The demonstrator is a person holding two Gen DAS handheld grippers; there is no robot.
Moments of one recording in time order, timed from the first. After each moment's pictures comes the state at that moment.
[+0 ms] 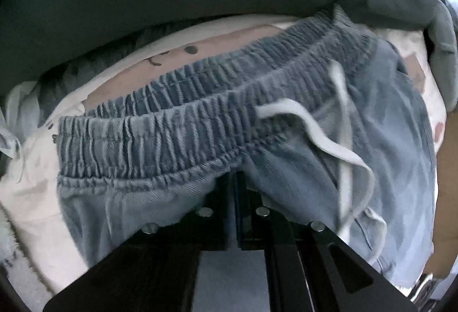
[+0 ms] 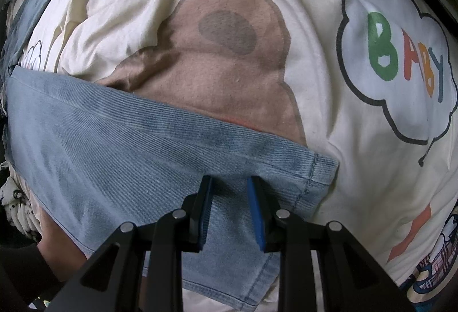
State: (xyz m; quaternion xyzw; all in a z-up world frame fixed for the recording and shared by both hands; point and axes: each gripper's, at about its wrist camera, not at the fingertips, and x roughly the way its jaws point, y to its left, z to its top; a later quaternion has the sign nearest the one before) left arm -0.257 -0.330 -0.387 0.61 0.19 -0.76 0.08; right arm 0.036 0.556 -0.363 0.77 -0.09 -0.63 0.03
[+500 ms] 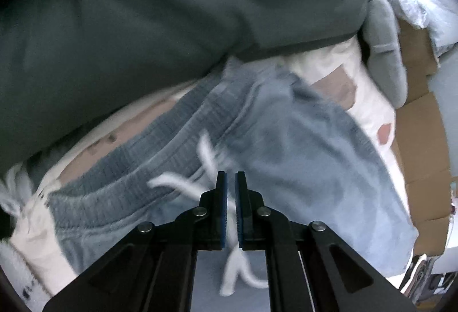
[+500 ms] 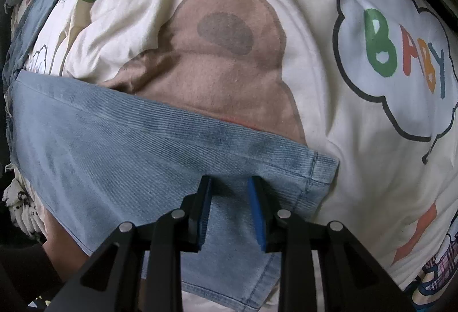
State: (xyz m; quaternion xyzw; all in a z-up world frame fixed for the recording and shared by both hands) left arm -0.324 -0.279 -0.308 0.56 0.17 -0.81 -0.01; right arm 0.045 0.594 -0.350 0.76 -0.11 -0.64 0.03
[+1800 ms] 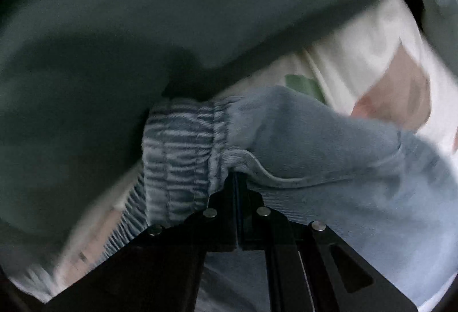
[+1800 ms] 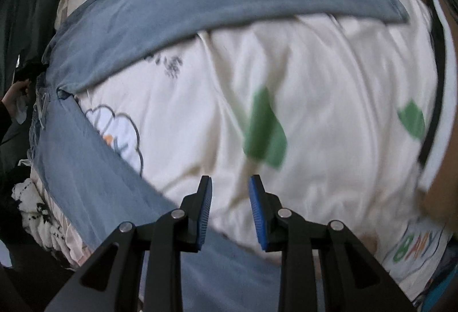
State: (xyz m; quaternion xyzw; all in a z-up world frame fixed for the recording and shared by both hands) left arm -0.457 -0.216 -0.404 0.59 -0.03 -0.81 0.02; right arm -0.148 0.538 -0.257 0.69 -0.04 -0.71 0.14
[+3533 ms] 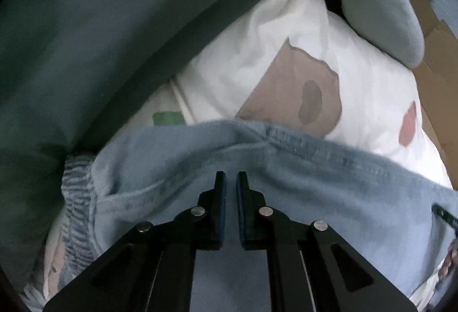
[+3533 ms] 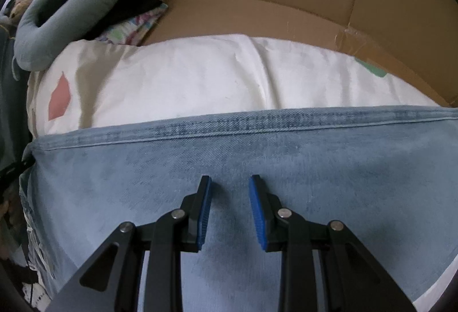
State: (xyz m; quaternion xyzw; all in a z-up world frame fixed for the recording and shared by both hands) left arm -0.437 -0.148 -0.364 0.58 -0.01 -0.81 -0.08; right arm -0.438 0.367 -0.309 0.60 -0.06 -0.79 0.11
